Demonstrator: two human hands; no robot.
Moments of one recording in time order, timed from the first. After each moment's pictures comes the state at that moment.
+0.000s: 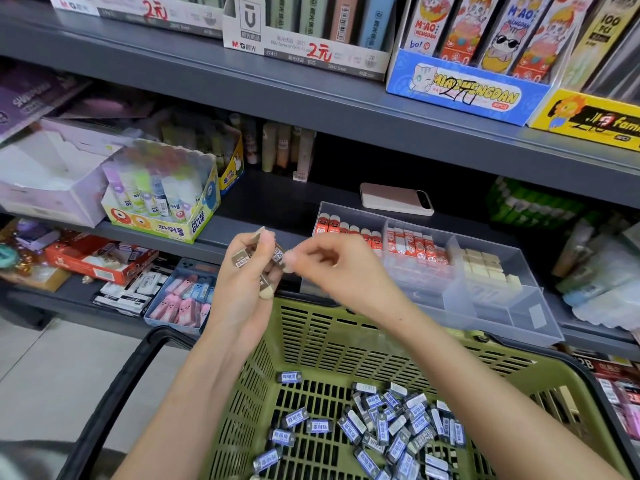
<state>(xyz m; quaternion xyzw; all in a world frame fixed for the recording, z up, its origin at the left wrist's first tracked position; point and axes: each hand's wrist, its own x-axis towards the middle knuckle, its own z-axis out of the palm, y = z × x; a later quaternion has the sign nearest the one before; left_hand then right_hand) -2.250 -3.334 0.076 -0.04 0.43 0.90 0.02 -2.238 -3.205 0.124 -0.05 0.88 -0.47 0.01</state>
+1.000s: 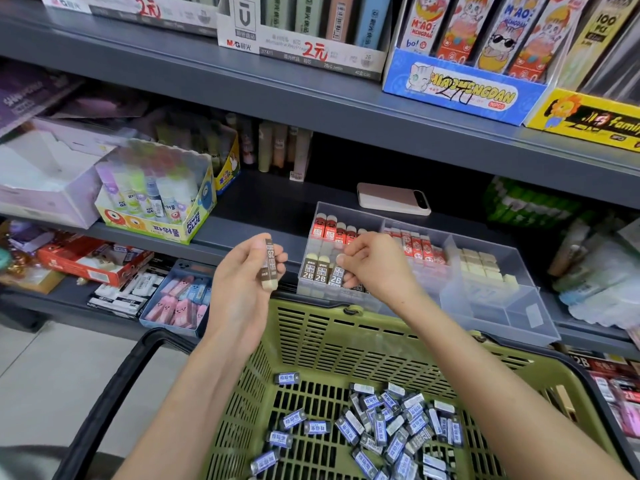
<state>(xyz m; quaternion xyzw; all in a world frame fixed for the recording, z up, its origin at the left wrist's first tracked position) -2.249 -3.331 0.078 -0.10 0.44 0.89 0.03 -2.262 -3.162 0.102 0.09 0.91 -0.41 0.01</state>
